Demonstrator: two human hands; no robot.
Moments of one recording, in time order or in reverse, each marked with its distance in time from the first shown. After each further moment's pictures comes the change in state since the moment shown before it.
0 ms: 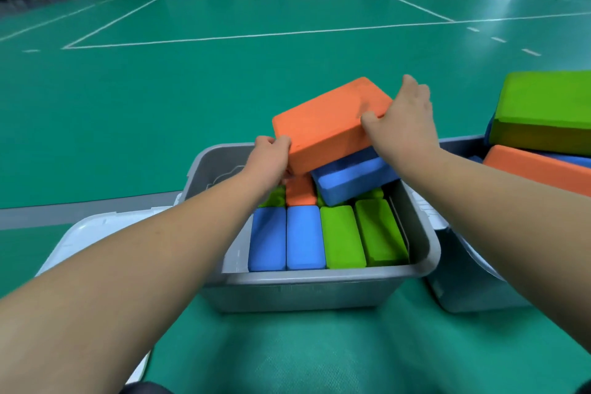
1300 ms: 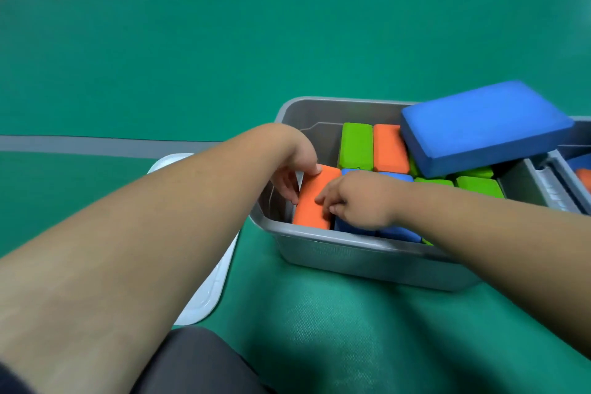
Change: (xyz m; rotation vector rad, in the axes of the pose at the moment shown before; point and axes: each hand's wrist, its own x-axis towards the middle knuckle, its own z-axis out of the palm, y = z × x) left_hand 0.001 -0.065 -0.108 0.634 -0.492 -0.611; right_hand -0.141 -0.083 0.133 -0.197 -1.096 -0.843
